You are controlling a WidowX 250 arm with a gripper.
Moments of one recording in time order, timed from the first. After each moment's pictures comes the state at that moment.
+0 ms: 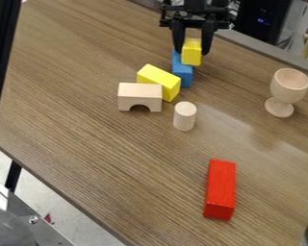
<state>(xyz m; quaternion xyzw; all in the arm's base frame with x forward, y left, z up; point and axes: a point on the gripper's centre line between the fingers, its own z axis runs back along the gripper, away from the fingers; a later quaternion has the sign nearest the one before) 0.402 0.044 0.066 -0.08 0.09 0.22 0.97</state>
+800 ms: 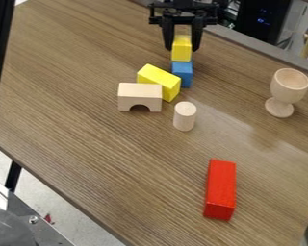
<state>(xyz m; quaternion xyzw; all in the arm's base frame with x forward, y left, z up) 0.399 0.057 0.066 -0.08 0.09 0.25 0.96</state>
